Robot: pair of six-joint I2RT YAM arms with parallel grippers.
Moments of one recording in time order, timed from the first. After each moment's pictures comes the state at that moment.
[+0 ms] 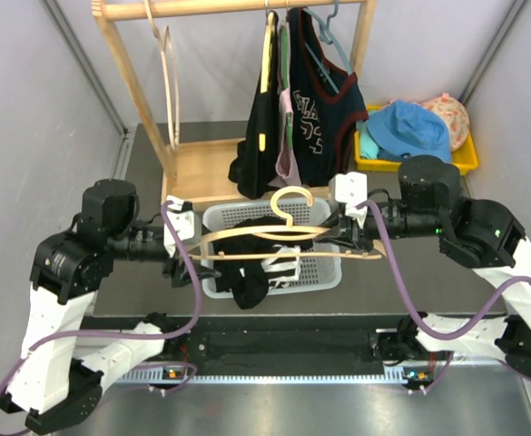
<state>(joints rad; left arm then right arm) -0.45 0.91 1.56 -1.29 0.88 0.62 0.93 1.06 1.63 -0.97 -0.44 -0.39</state>
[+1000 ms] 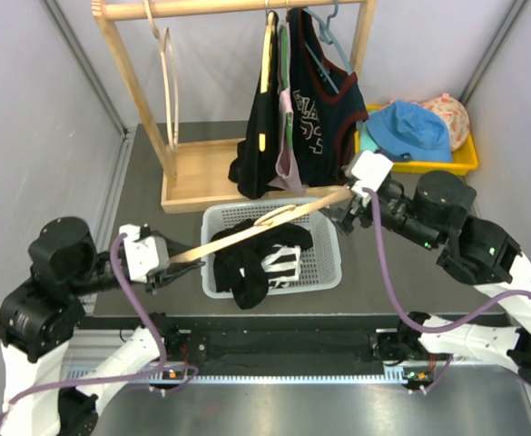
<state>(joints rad) -0.44 0.72 1.51 -1.12 0.77 0.49 0.94 0.95 1.42 -0.63 0.03 -0.36</state>
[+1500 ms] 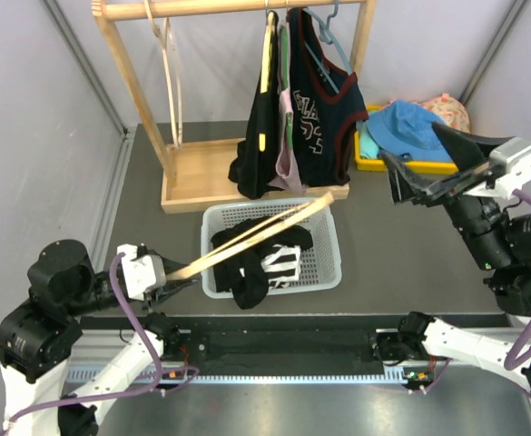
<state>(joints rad) -0.44 0.58 1.41 -1.18 0.75 0.48 0.94 0.72 1.34 -0.17 0.32 -0.32</state>
